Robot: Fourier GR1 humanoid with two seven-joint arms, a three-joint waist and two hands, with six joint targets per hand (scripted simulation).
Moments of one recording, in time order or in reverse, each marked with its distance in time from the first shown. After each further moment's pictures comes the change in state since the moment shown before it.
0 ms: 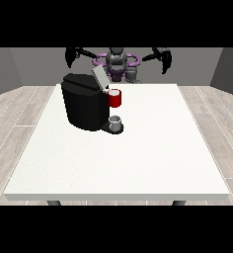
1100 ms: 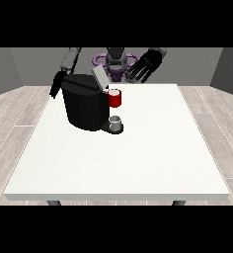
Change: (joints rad) left arm -0.569 0.274 -0.231 0.027 -0.402 0.075 0.025; right arm -0.155 -0.012 -0.069 0.148 0.053 -0.138 -0.038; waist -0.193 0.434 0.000
